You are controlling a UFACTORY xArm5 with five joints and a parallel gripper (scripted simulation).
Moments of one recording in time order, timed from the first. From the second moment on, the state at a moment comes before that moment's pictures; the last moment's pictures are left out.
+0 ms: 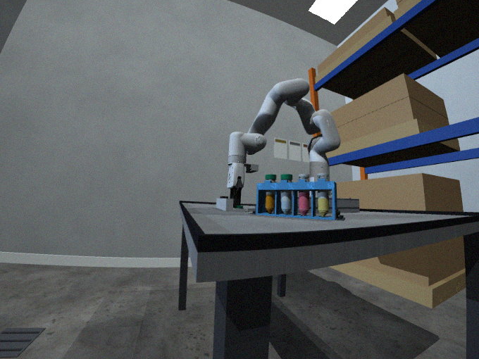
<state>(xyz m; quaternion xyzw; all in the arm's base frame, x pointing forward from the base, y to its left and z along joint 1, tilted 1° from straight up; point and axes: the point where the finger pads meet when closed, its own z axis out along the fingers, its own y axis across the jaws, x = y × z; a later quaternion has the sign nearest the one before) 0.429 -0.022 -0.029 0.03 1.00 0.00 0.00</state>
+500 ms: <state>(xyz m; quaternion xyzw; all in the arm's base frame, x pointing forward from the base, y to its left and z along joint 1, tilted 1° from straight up) 0.429 -0.022 -0.013 0.03 1.00 0.00 0.00</state>
